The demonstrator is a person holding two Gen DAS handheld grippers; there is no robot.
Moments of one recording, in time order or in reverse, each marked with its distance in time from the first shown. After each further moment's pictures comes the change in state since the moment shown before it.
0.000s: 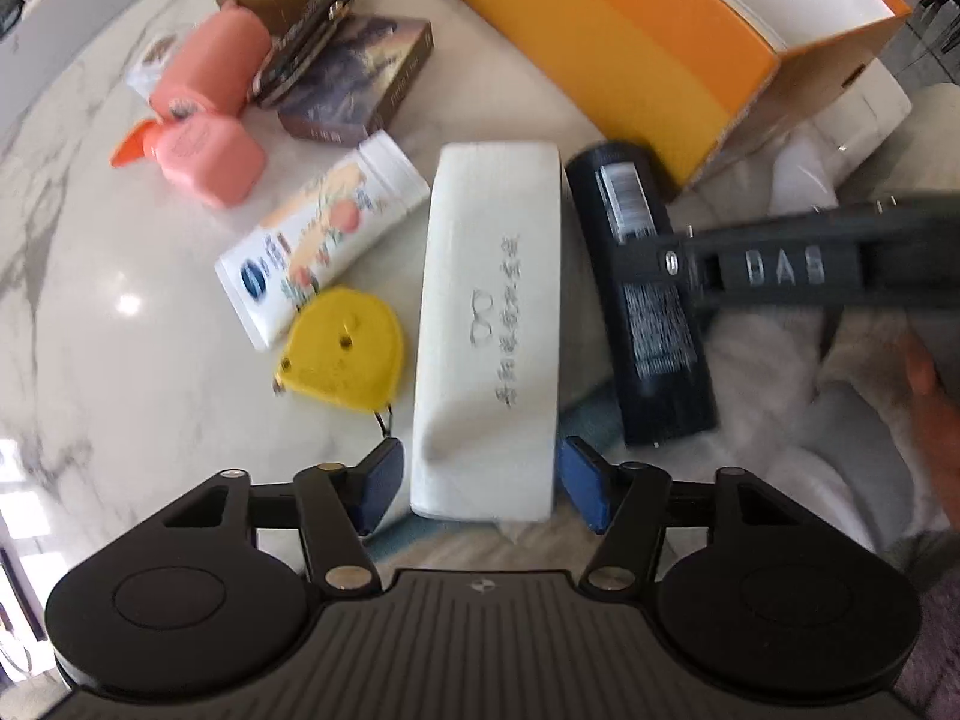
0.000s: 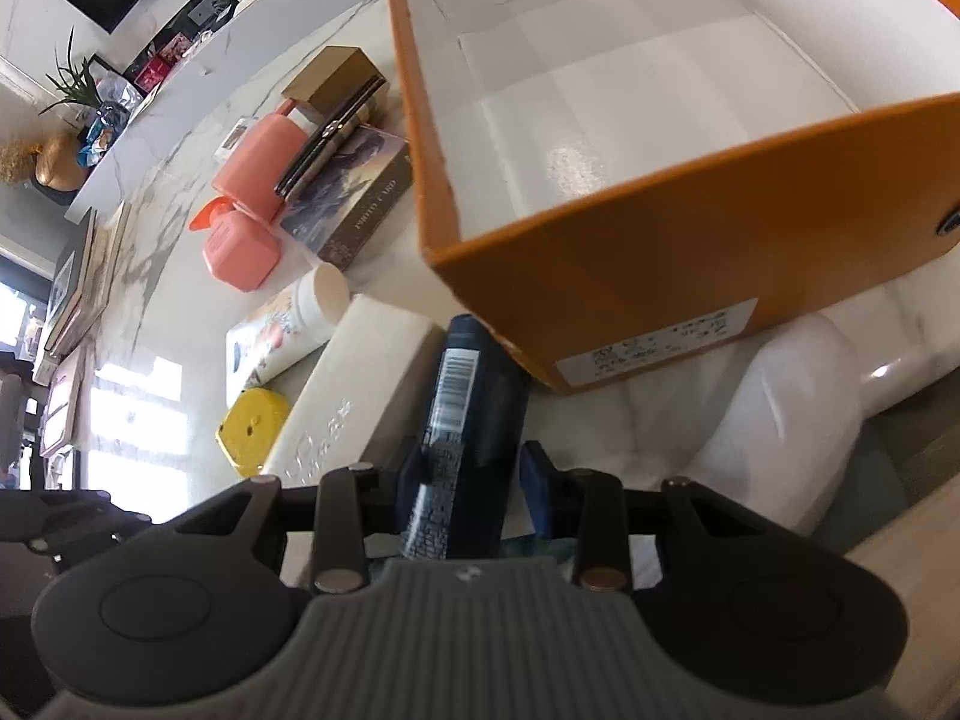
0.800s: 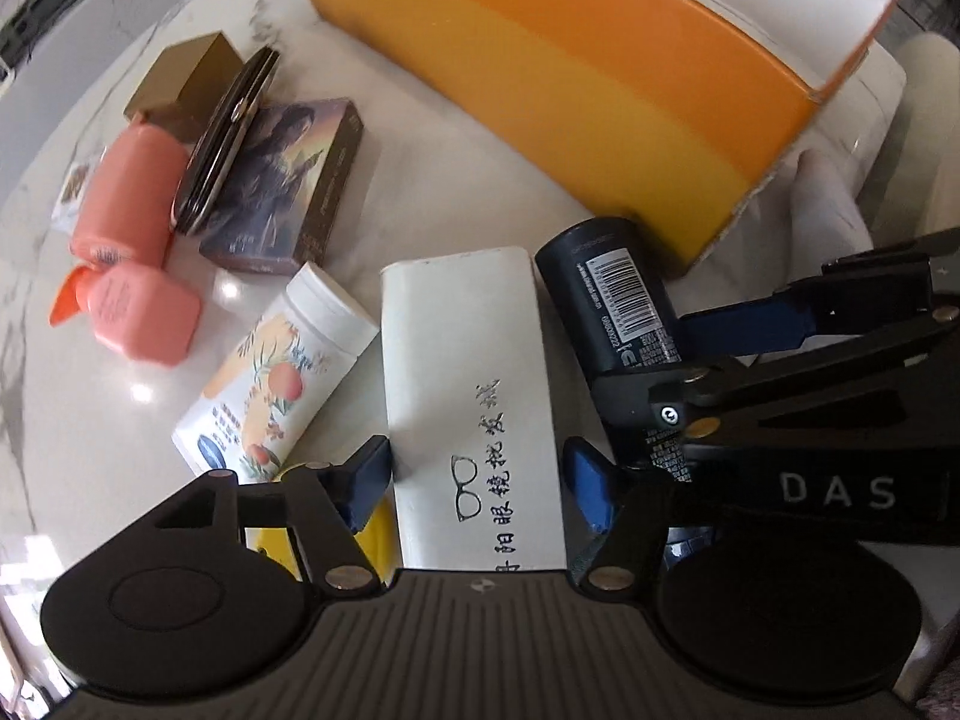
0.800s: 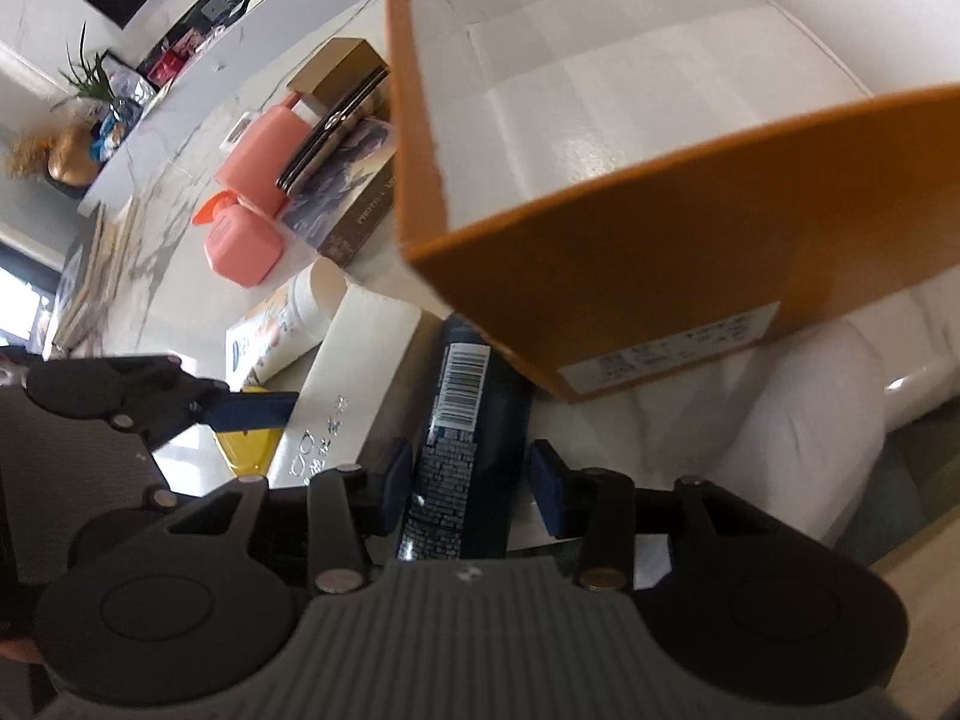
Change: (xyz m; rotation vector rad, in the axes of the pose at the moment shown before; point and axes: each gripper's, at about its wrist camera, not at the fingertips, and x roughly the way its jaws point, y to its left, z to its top) left arm 0.026 -0.017 0.037 0.207 -0.055 0.004; right arm 0.011 -0.006 0.006 -0.007 0.012 0.054
